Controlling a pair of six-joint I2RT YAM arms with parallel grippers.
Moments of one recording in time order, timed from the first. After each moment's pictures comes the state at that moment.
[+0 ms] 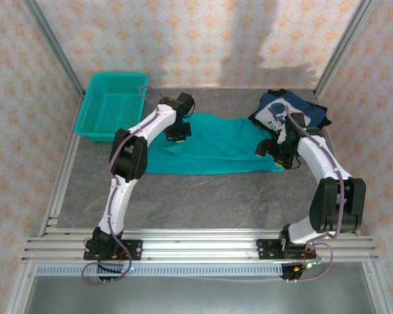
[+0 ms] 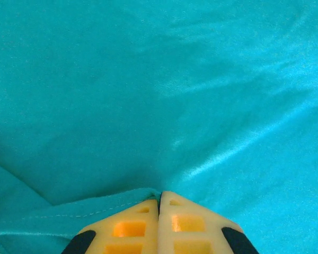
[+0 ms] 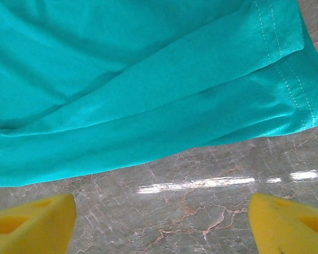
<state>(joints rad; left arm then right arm) -0.38 2.37 2.09 -1.14 -0.03 -0.61 -0.01 1.48 1.10 -0.90 -0.31 0.37</state>
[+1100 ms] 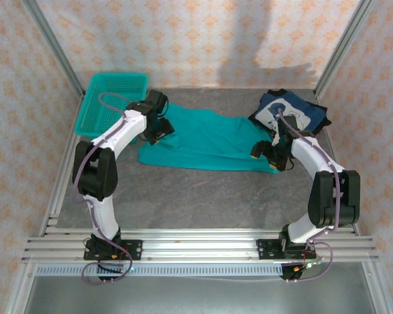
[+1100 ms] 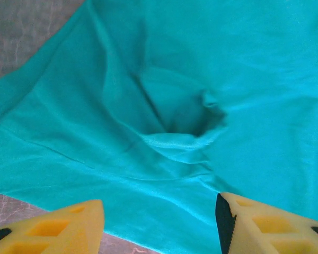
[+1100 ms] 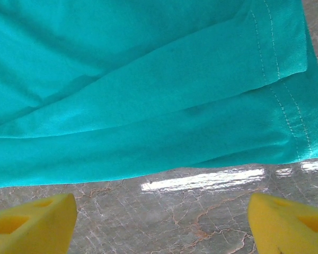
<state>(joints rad) -0.27 1.92 1.58 -0.89 0.03 -0.89 0.03 1.54 1.05 -0.79 -0.31 0.45</state>
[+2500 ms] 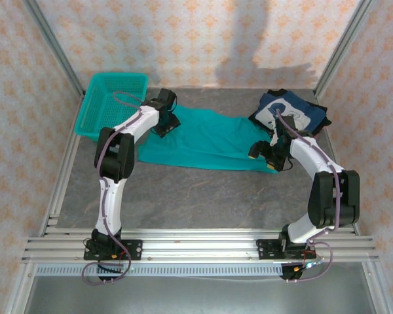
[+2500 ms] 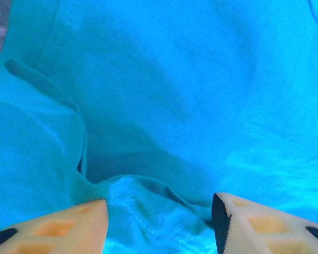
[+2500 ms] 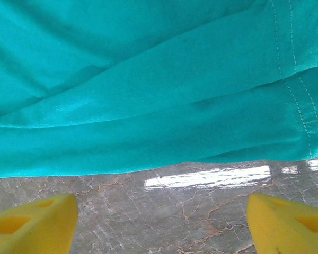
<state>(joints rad) -0.26 2.23 1.83 -0.77 -0.04 -0.93 0.05 1.53 1.05 -0.79 -0.32 0.47</state>
